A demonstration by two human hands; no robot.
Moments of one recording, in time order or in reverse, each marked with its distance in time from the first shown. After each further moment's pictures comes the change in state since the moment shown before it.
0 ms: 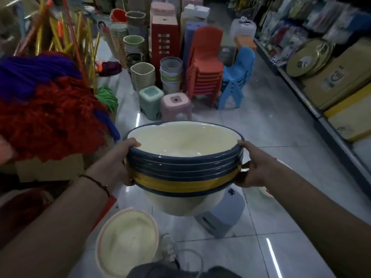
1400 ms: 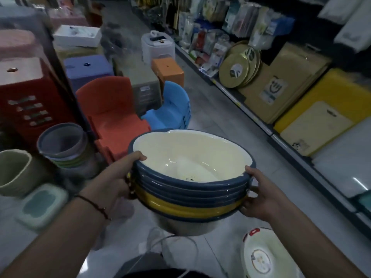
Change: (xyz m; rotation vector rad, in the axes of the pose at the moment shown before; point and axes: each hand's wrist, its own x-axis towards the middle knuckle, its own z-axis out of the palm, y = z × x) left_hand 0.332 0.562 0.685 0.419 -0.354 -0.019; right_hand 0.348 -0.677 -0.008 0.584 0.250 -0.049
